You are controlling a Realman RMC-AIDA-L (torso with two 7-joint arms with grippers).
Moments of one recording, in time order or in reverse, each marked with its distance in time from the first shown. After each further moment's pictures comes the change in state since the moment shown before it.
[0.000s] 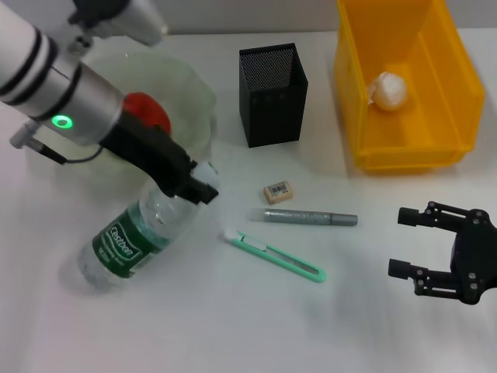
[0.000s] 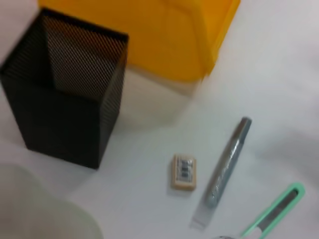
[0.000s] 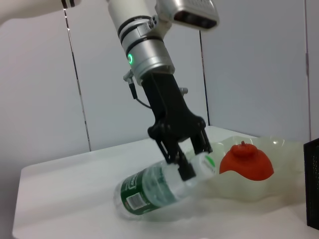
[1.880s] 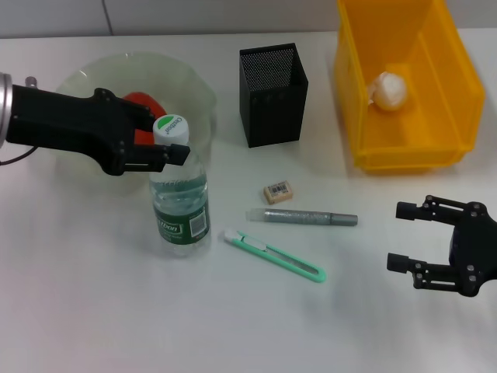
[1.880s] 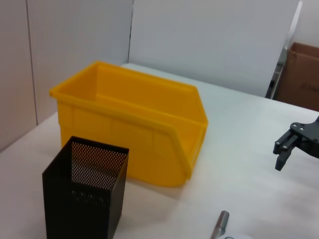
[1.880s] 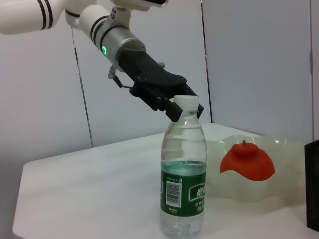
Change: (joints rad) left arm 0.175 0.017 -0.340 0.031 -0.278 0.119 0.376; right arm 0.025 -0.010 -0.008 0.000 -0.005 0.006 0.014
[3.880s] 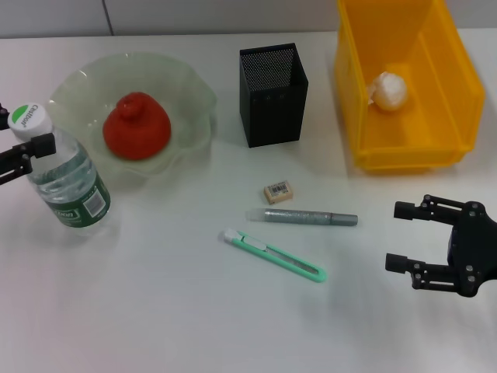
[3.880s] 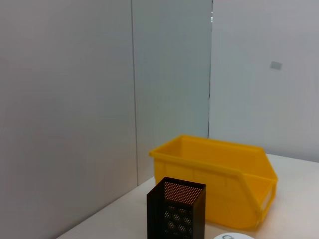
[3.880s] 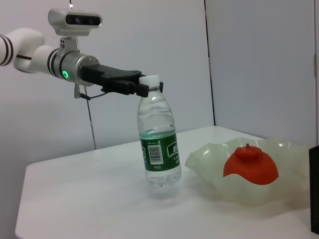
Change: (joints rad) left arm 0.264 0.032 -0.390 -0.117 -0.219 0.106 0.437; right arm 0.003 0.002 0.000 0.000 0.000 -0.006 -0.004
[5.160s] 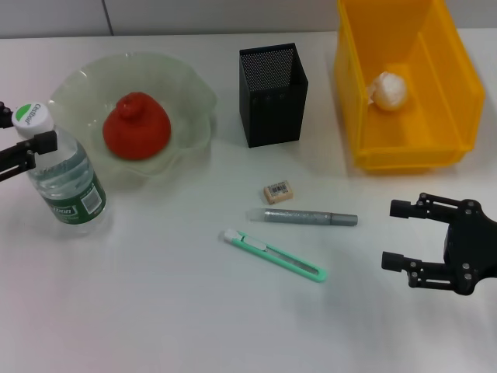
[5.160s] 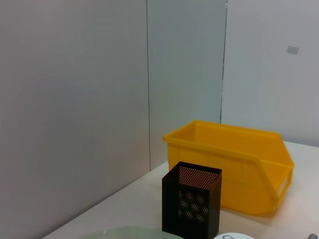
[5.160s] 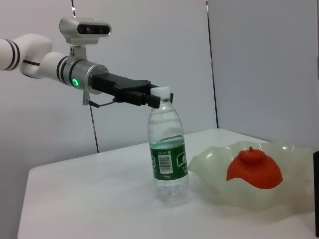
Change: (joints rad) left arm -0.026 0.012 0.004 -0.045 0.042 -0.064 0.015; right arm 0.008 0.004 -0.002 0.000 0.002 -0.003 0.009
